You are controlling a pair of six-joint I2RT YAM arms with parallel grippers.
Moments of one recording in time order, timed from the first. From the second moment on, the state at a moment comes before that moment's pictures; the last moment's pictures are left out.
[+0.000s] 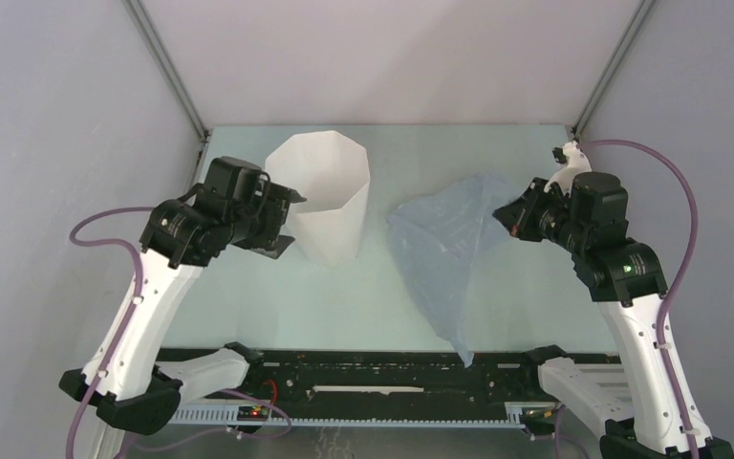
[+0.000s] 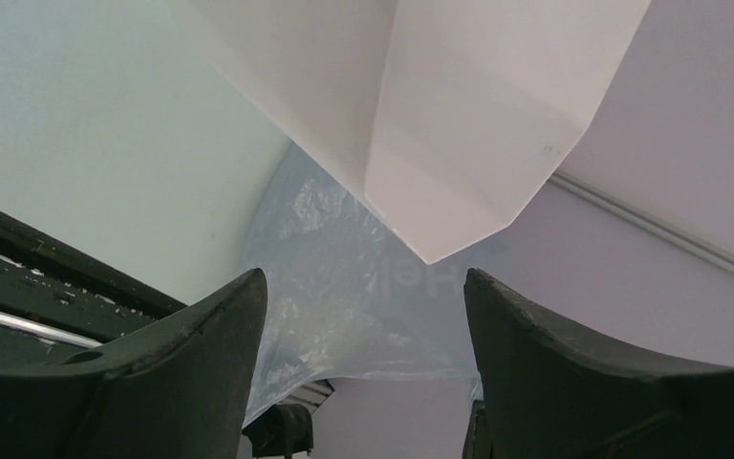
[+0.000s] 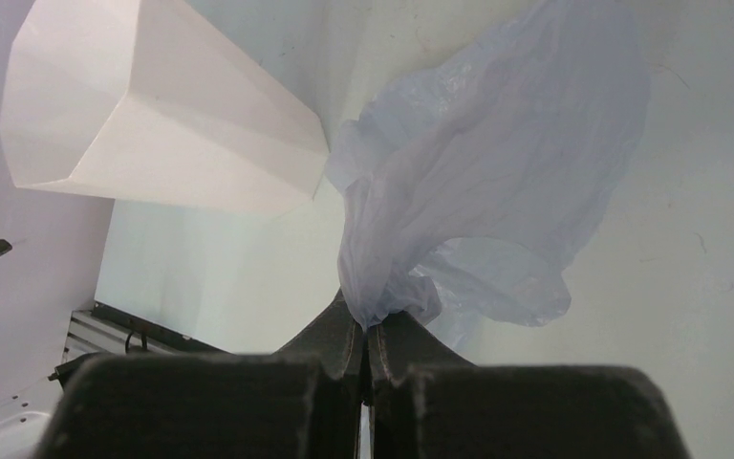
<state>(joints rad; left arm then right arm) -0.49 1.11 1.56 -1.30 -0.15 -1.62 0.21 0.88 1.26 -0.84 -0.21 0.44</state>
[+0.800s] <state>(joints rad) -0.46 1.32 1.58 -1.38 -0.20 -1.56 0.21 0.81 1.20 -0.84 -0.22 0.46</state>
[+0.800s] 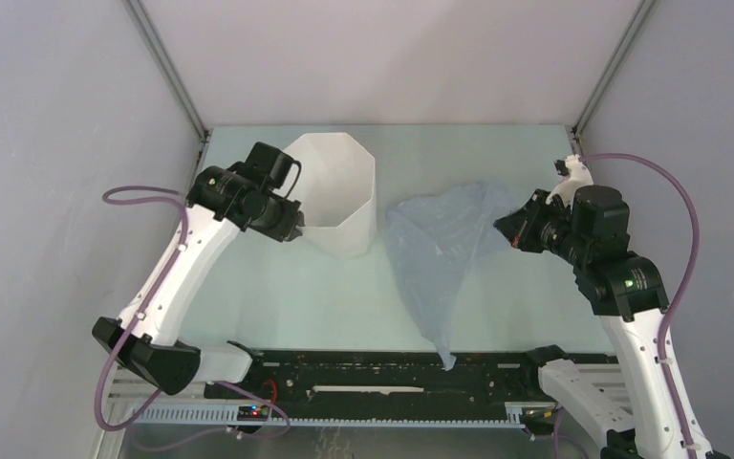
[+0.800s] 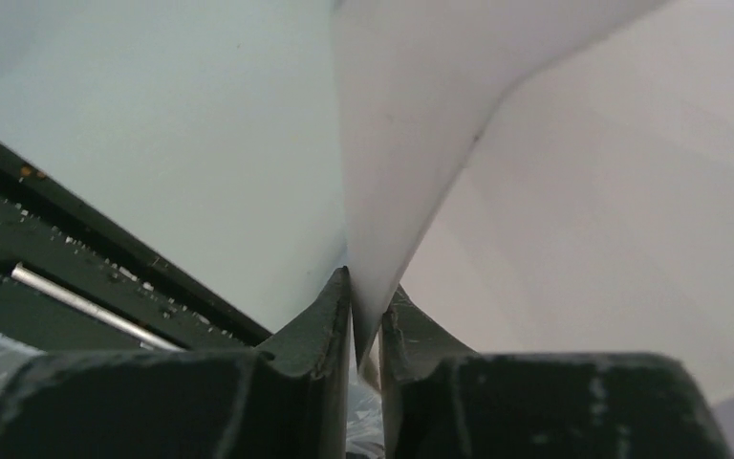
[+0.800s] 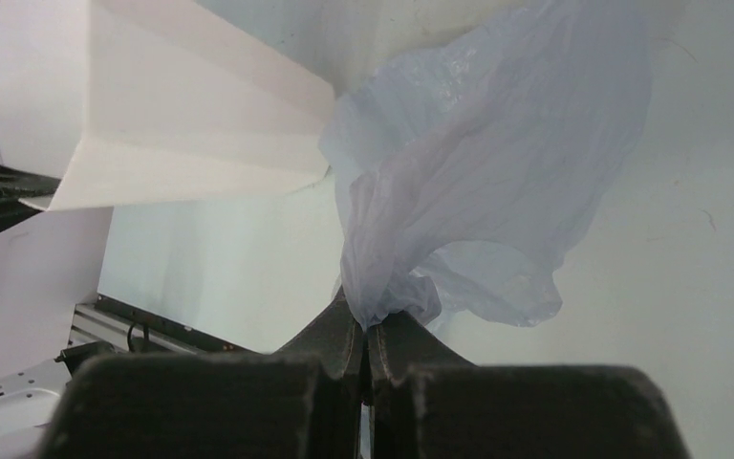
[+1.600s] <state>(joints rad) -0.62 1.35 1.66 -1.45 -0.21 -1.61 0.21 0.81 1.19 -0.83 -0.21 0.47</state>
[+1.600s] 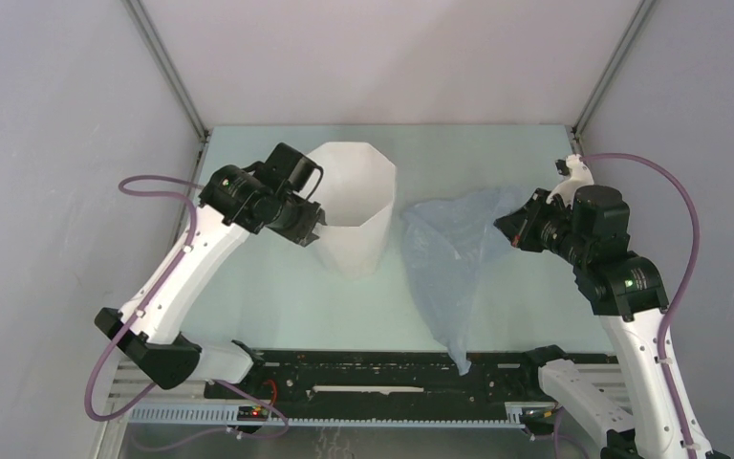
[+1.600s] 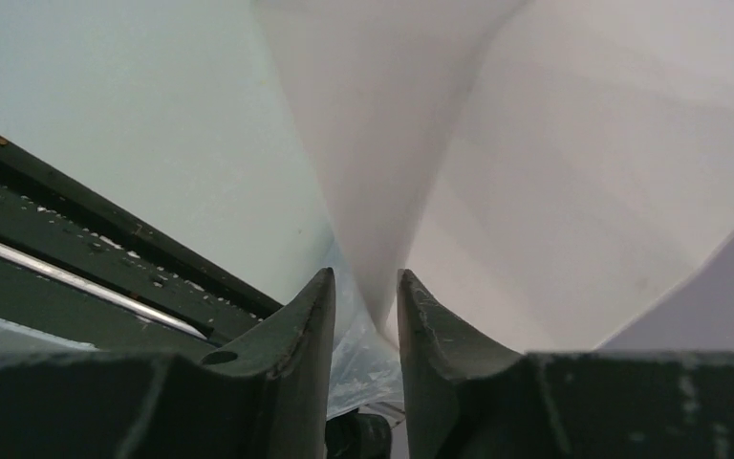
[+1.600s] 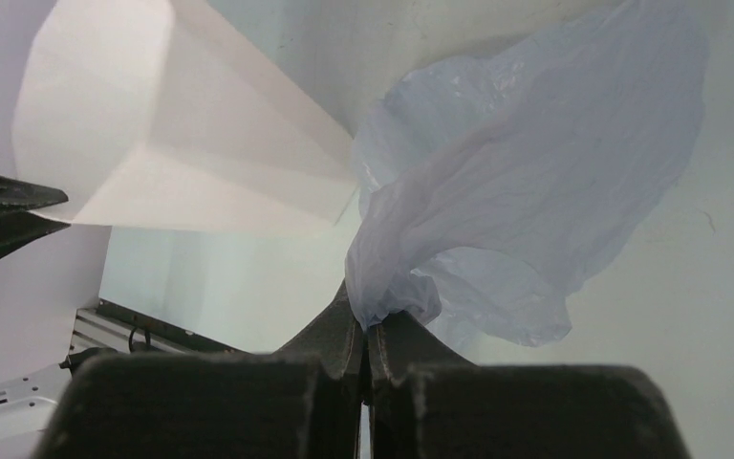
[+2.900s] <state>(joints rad) -1.34 1.20 1.55 -0.88 -0.48 -0.77 0.20 0.94 1.19 -0.78 -0.12 0.56</state>
